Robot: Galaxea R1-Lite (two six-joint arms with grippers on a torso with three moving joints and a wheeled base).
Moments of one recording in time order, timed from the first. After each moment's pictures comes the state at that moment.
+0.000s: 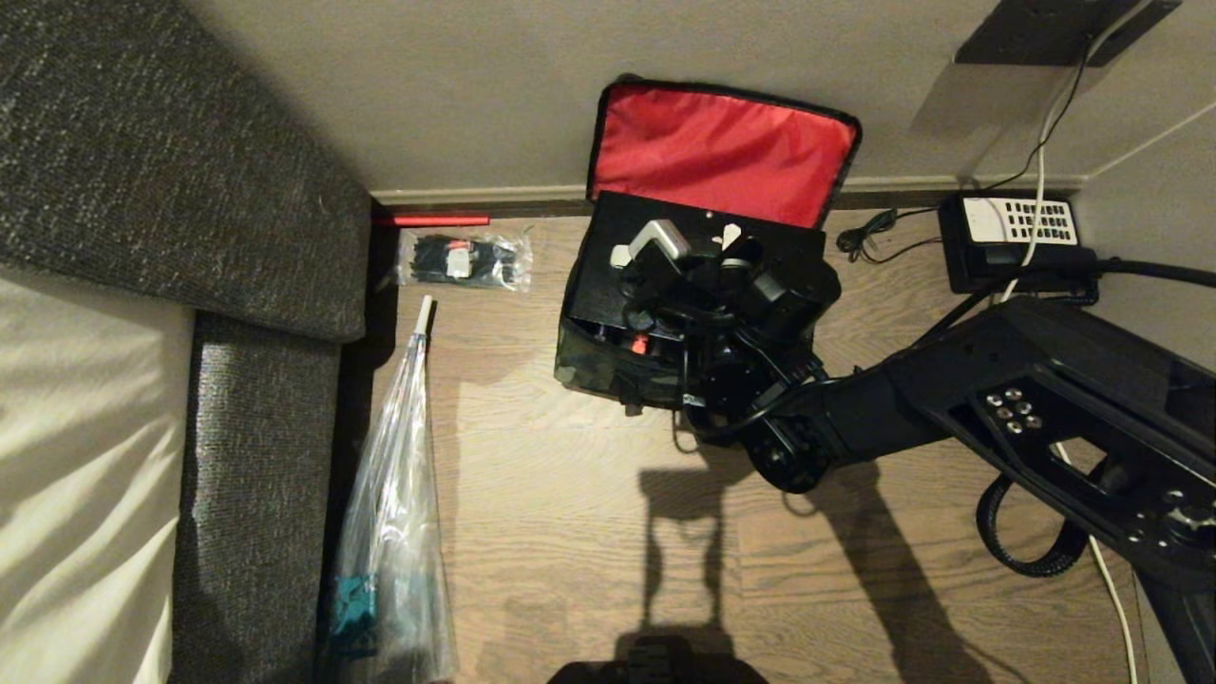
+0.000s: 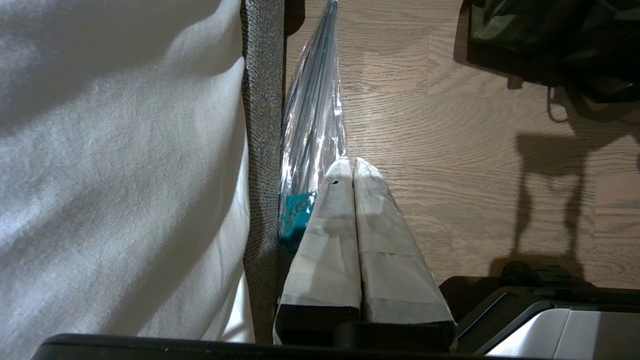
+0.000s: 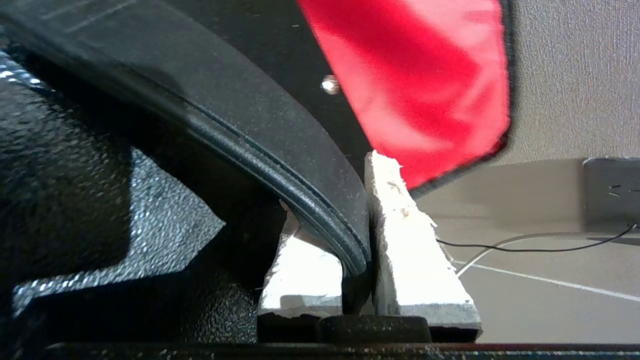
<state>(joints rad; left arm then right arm) 0.00 0.00 0.00 0.01 0.00 0.00 0.69 2.26 -1.46 -1.36 -0.75 -1.32</state>
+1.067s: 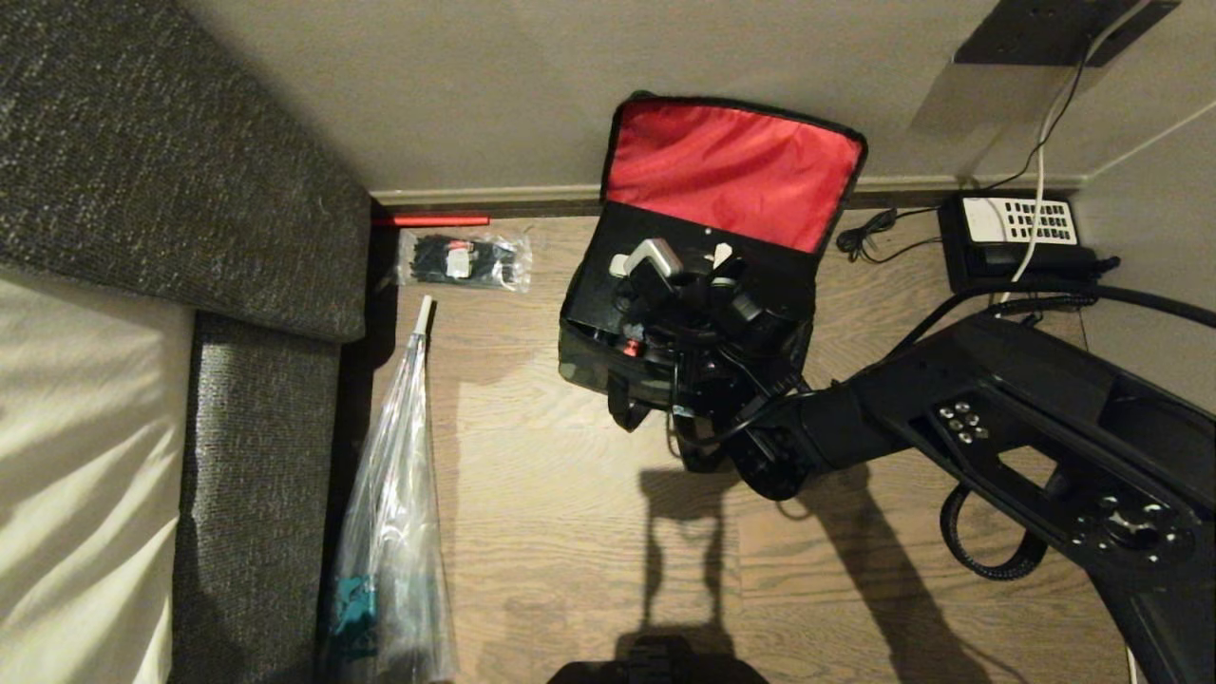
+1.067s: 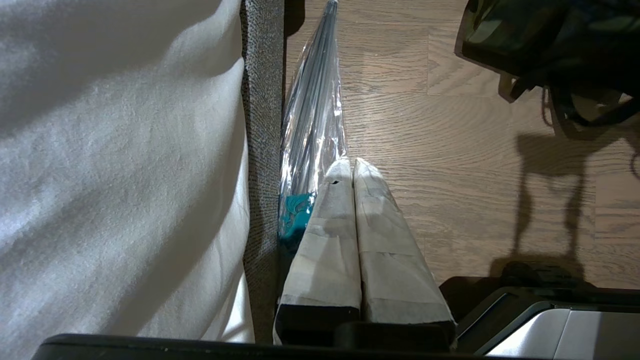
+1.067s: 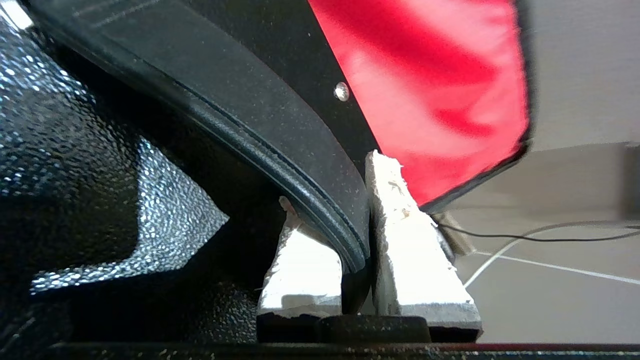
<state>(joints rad) 0.00 0.00 0.00 0.01 0.00 0.00 0.69 2.35 -1.51 -1.36 -0.76 -1.26</state>
